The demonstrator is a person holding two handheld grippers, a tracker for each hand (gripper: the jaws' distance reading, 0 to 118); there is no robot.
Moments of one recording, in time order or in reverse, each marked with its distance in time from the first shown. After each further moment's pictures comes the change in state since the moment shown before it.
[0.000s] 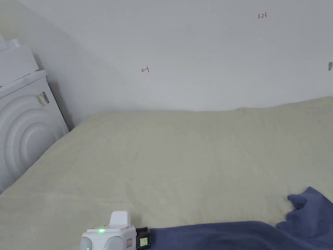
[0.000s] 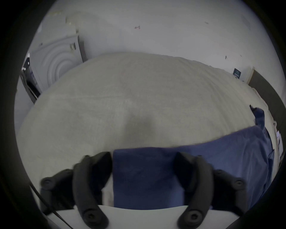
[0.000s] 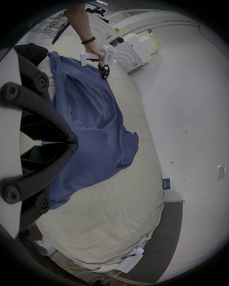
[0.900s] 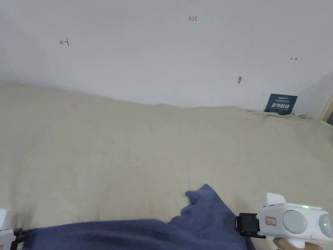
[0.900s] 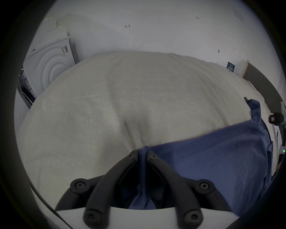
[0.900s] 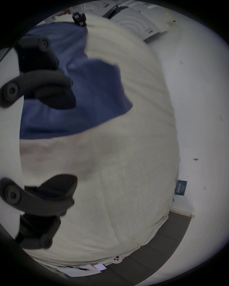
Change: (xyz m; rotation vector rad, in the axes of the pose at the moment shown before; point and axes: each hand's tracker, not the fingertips) left arm 0.006 0.000 0.001 -0.052 -0.060 -0.027; right arm 0.087 0.203 -0.322 -0.305 -0.210 0.139
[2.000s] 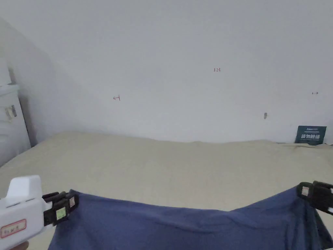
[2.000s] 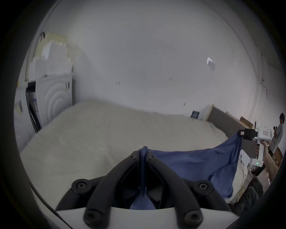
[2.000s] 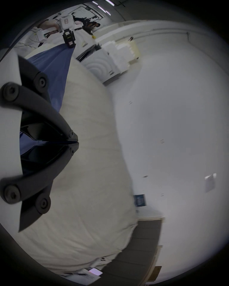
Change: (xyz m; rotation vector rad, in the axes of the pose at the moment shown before) left arm -0.025 0.014 0.313 0.482 -0.272 0.079; right arm 0.009 -0.033 0.308 0.586 0.354 -0.084
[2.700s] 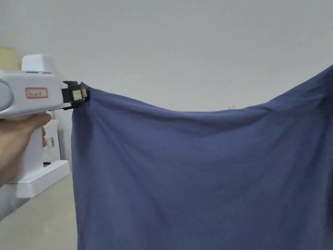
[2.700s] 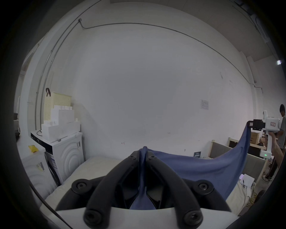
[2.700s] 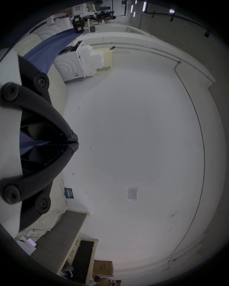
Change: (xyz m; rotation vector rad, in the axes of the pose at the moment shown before) left arm 0.040 0.211 0.121 0.392 0.085 -0.113; right arm -0.131 0.238 0.136 0.399 -0.095 0.223
